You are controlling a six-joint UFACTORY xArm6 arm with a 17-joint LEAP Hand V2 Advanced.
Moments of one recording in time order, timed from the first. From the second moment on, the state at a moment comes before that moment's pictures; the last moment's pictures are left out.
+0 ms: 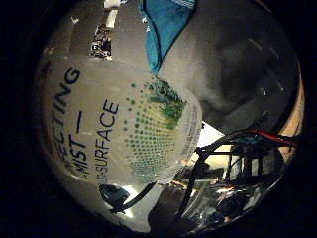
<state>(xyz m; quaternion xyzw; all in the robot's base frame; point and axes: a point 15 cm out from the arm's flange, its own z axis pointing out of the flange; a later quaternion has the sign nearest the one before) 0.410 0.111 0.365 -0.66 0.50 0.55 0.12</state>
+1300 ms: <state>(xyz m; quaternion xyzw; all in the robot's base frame) 0.436 0.146 0.348 -0.65 0.54 0.53 0.12</state>
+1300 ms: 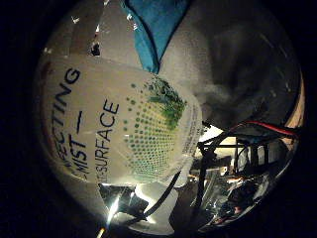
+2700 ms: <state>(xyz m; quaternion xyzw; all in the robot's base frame) 0.438 0.283 0.470 -0.67 0.34 0.52 0.39</state>
